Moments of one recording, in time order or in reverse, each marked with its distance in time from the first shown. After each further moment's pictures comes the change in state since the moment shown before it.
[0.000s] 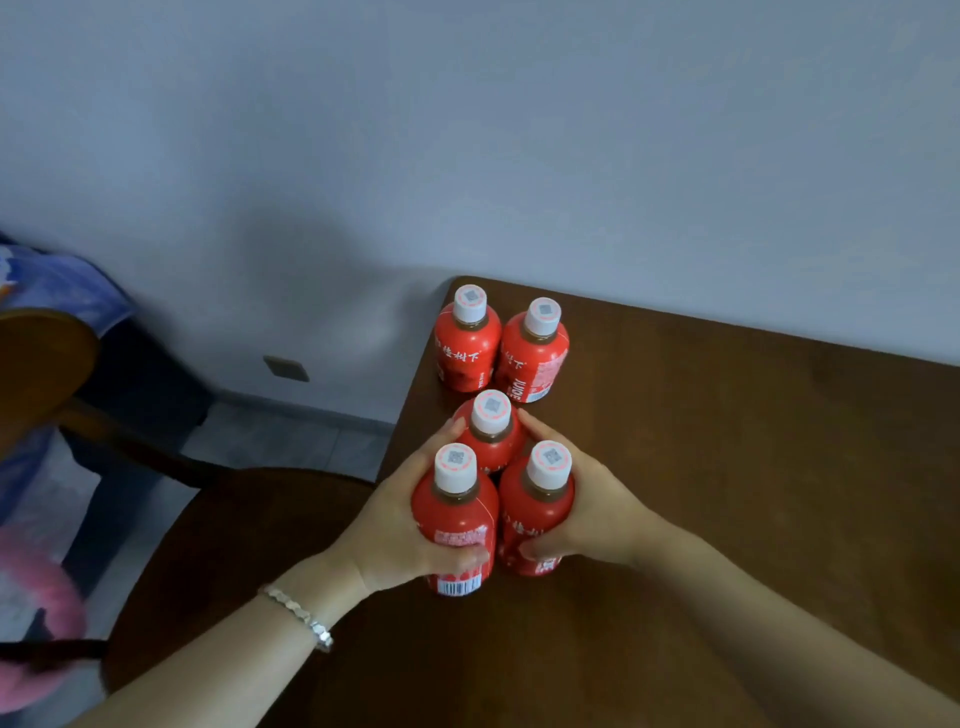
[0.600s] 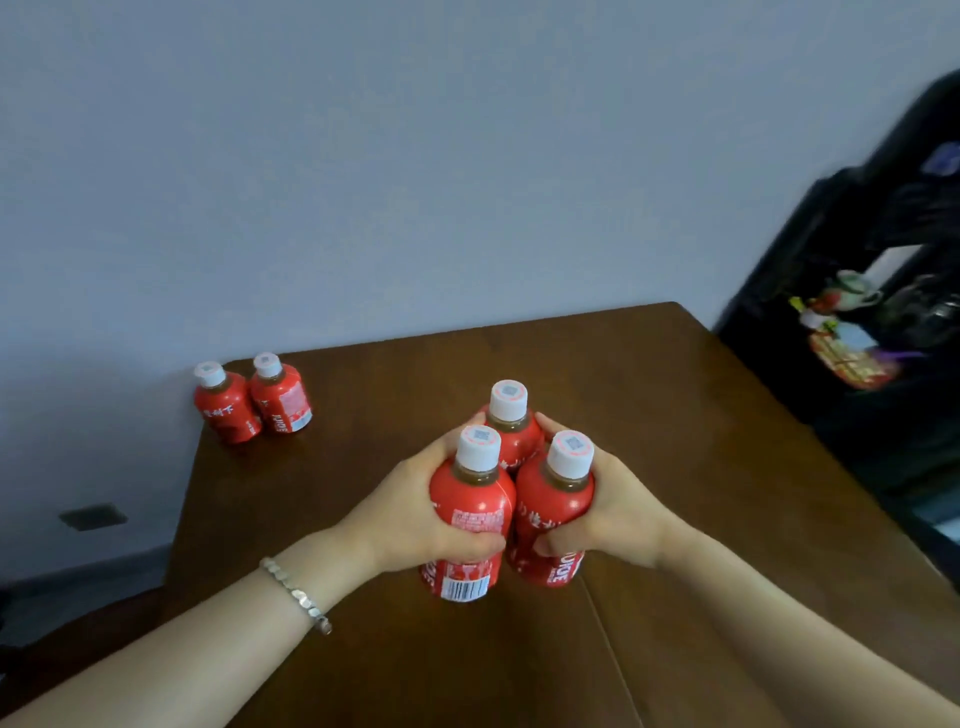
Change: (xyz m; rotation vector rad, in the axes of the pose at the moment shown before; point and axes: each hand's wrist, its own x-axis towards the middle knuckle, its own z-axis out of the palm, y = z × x) left_hand -0.072 0.166 0.208 0.242 -0.426 0.161; right_hand -0.314 -0.016 -0.064 0.126 0.474 0.075
